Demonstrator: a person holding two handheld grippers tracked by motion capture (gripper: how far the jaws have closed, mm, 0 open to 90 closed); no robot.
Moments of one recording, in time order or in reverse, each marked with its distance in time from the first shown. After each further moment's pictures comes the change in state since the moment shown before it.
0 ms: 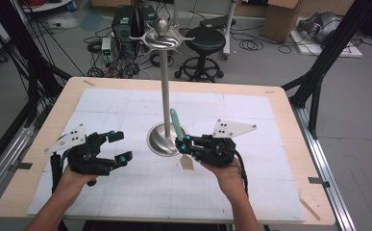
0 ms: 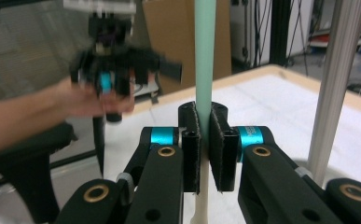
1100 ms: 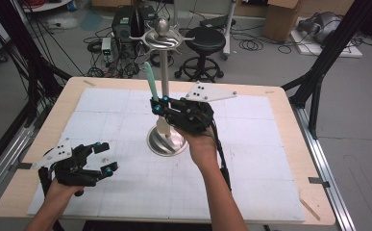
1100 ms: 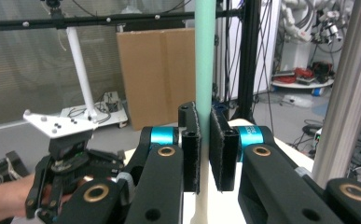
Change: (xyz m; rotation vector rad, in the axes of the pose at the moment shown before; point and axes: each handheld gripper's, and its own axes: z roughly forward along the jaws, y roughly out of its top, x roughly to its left) left arm 0.013 -0.037 -0.033 0.008 0.042 -0.025; right arm 0.006 0.084 0.052 -0.106 -0.128 -0.083
